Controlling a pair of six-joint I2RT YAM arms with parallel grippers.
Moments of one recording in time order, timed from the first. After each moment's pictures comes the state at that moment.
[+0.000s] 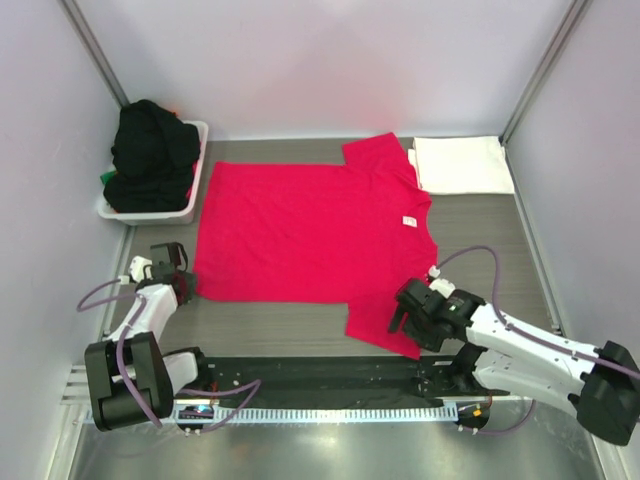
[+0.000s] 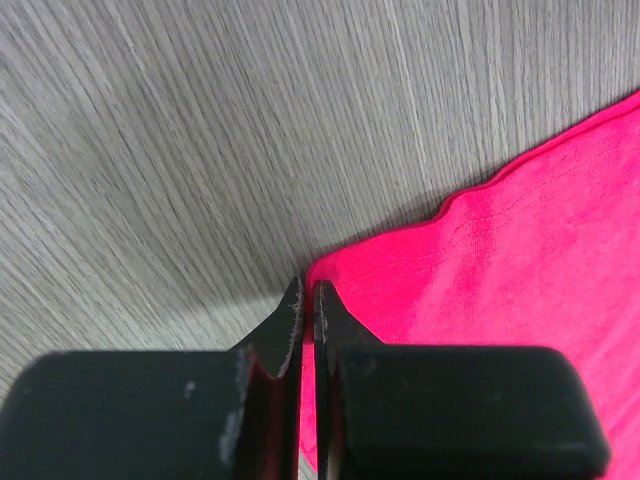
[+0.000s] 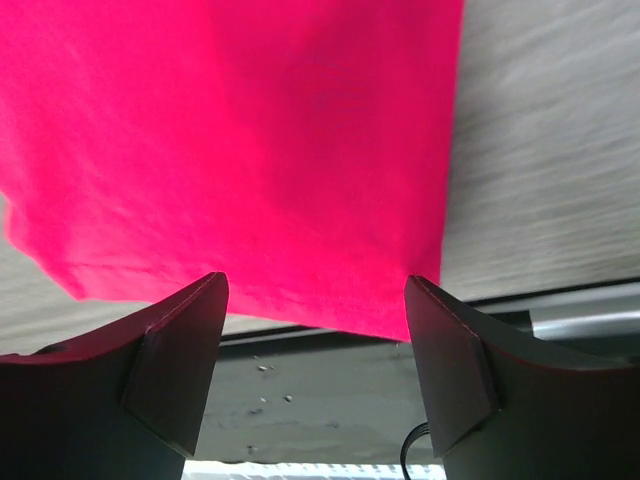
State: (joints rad) left arm 0.21 1.14 0.46 -0.34 -0.24 -1.02; right arm 0.80 0.88 0.47 -0.85 0.17 1.24
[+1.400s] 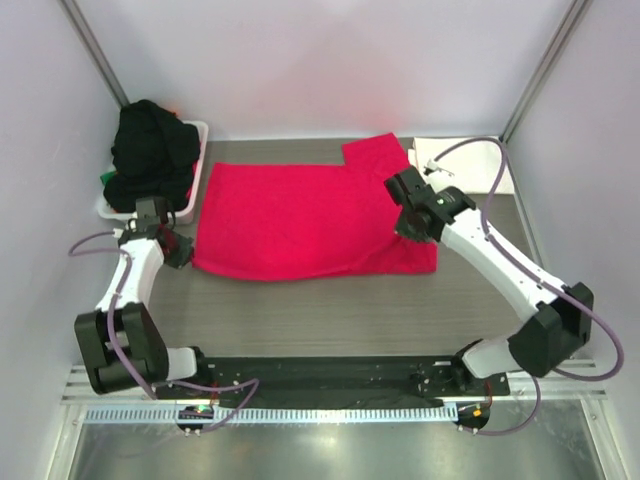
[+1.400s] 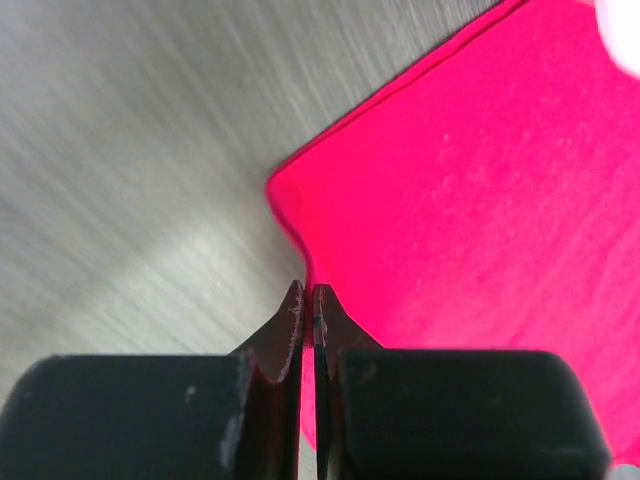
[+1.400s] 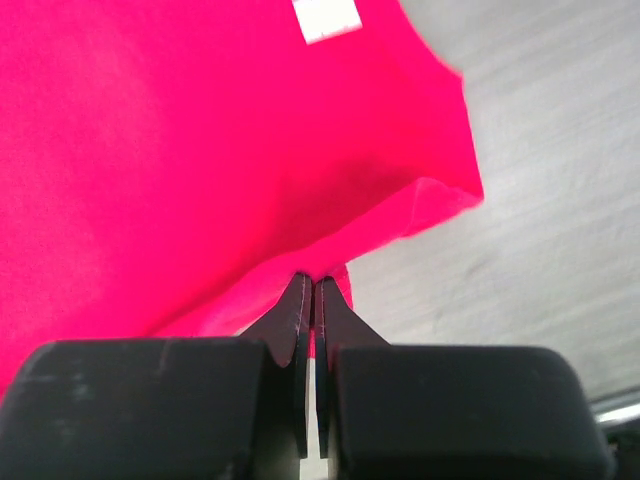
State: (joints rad) left arm 0.21 1.30 0.89 -0.65 -0.09 -0.88; right arm 0.55 1.39 1.30 -1.01 0.48 0.93
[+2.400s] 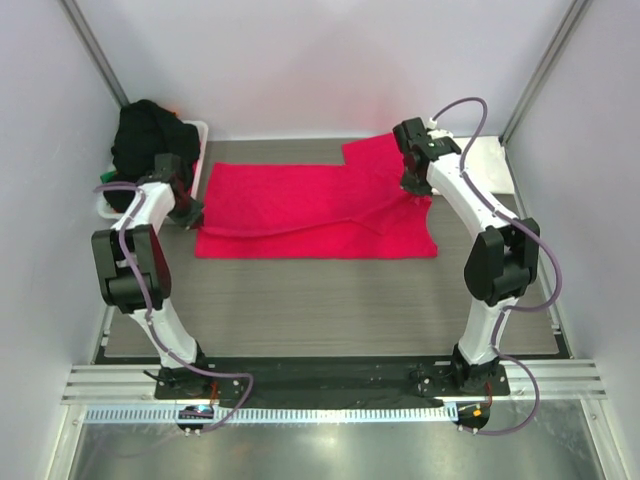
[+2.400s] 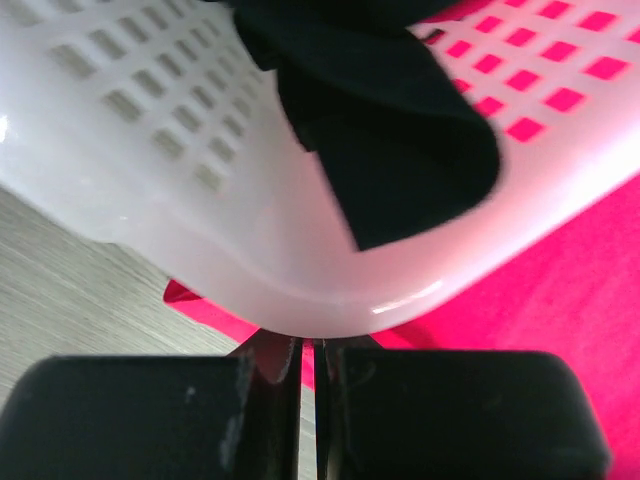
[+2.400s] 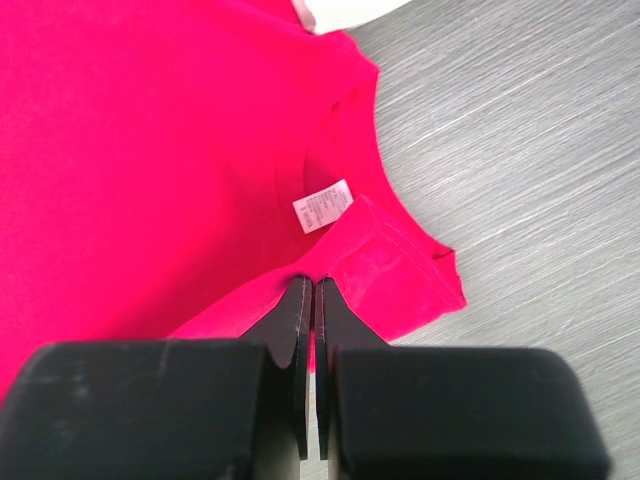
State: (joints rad) left arm 0.15 1.82 1.36 -0.70 -0.08 -0.76; right arm 0.31 1.87 1.75 -0.97 0.46 0.68
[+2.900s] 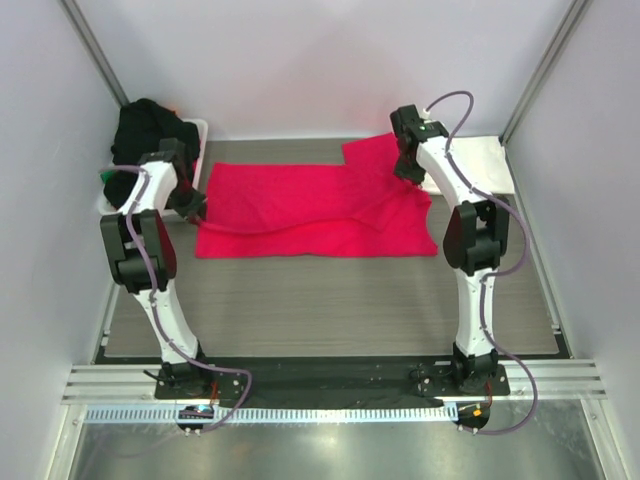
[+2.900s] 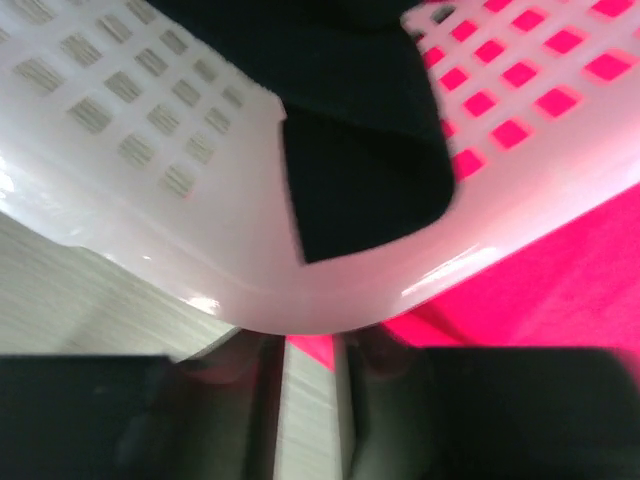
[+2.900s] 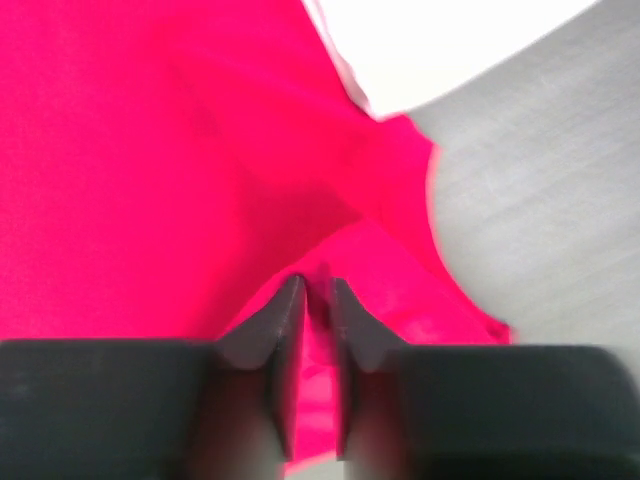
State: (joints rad) left arm 0.13 1.98 1.62 -0.94 -0.10 -0.72; right arm 0.25 2.15 2.02 -0.99 0.41 0.68
